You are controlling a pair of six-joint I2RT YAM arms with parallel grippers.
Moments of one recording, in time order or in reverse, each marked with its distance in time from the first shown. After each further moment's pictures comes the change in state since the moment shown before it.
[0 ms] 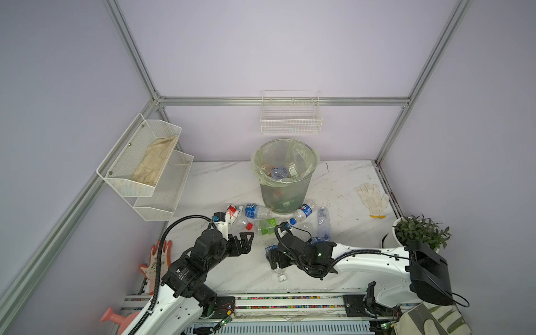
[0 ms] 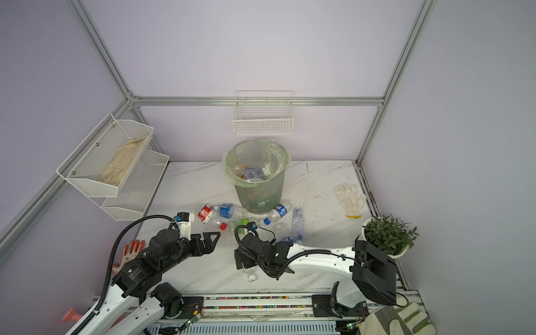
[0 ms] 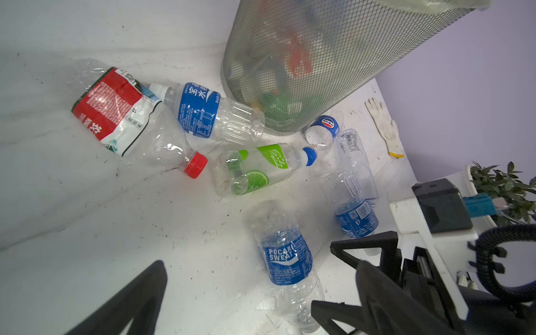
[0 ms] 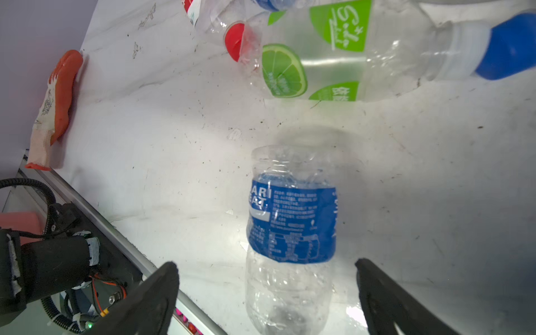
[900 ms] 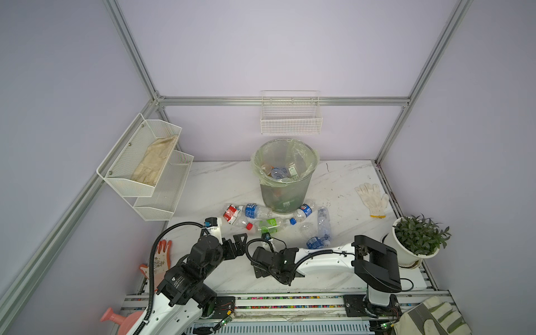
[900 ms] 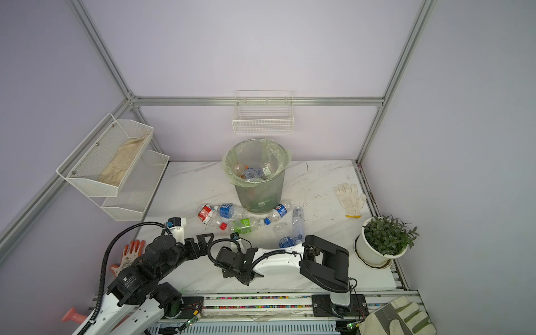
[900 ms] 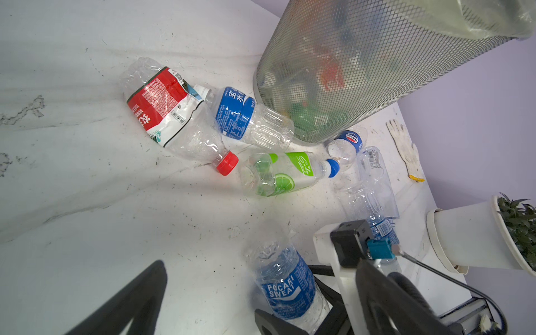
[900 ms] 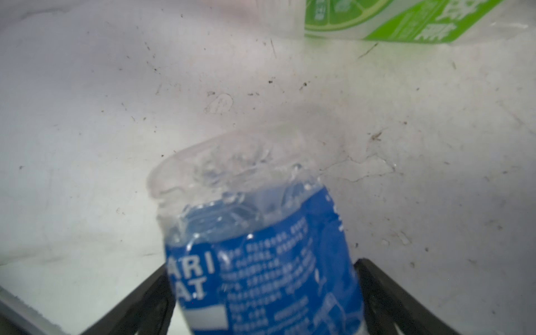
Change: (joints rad) left arm 0.000 -0.085 -0.036 -0.052 -0.092 -0.067; right arm 0.099 0.373 0.237 -0.111 0.136 0.102
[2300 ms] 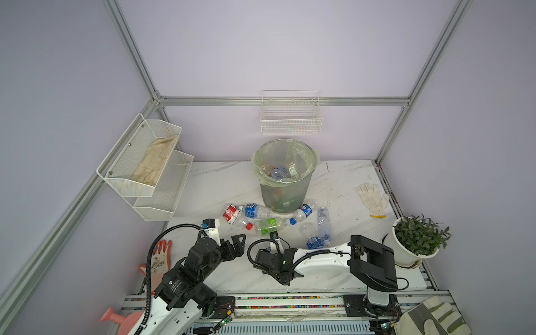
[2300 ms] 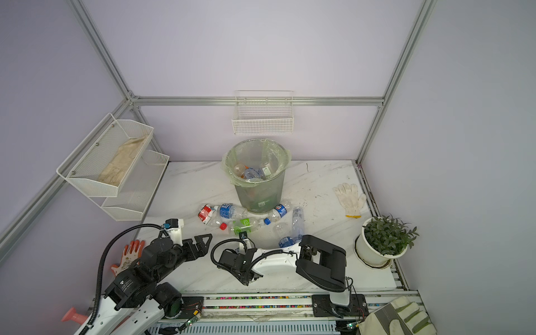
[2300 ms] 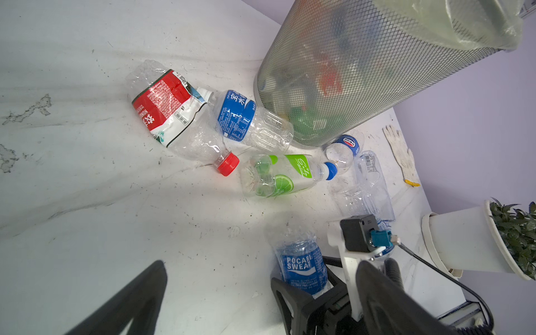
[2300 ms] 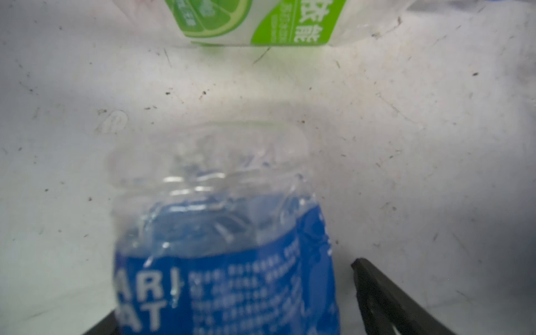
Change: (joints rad) left arm 0.000 -0.038 -0.001 -0.021 -0.007 -0.018; right arm -0.020 0.005 -0.029 -0.100 0.128 0.106
